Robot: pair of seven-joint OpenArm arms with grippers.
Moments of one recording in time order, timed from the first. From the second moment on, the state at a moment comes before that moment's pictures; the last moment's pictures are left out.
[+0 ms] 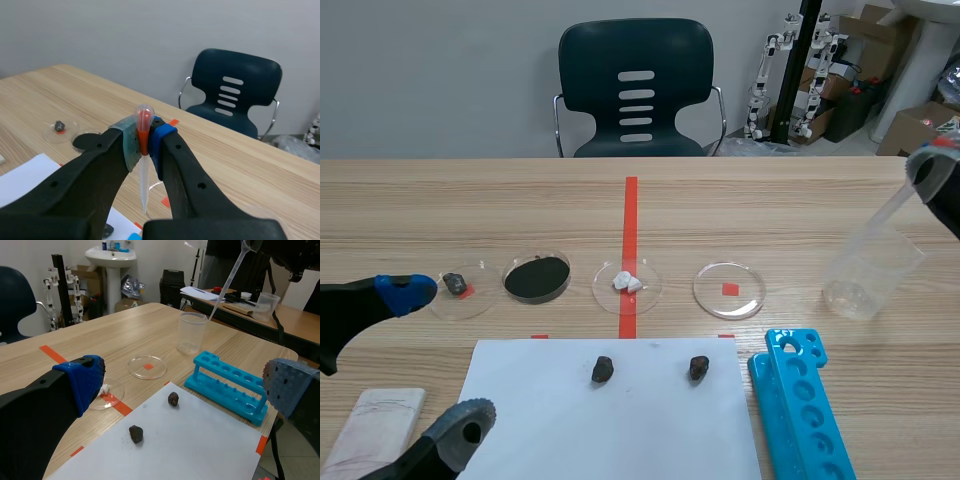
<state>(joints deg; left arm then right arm) 43.4 -43.1 8.3 101.6 -10.5 -30.7 -49.8 -53.7 48.9 13.1 115.8 28.8 18.1 35.4</state>
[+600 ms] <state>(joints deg) 43.4 -43.1 8.3 101.6 -10.5 -30.6 -49.8 -53.6 48.7 13.1 119.2 28.7 18.1 27.5</state>
